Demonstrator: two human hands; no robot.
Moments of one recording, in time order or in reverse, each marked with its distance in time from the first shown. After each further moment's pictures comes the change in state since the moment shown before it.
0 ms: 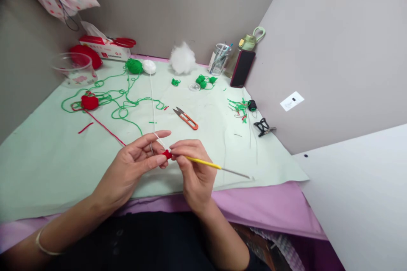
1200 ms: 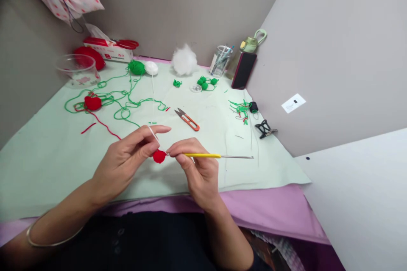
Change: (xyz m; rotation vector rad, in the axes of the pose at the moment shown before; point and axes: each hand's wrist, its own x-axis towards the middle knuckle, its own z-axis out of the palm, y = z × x) left_hand 0.003 0.026 -0.008 0.656 -0.014 0.386; right_hand 0.015 -0.006 -0.010 0.023 -0.190 0.054
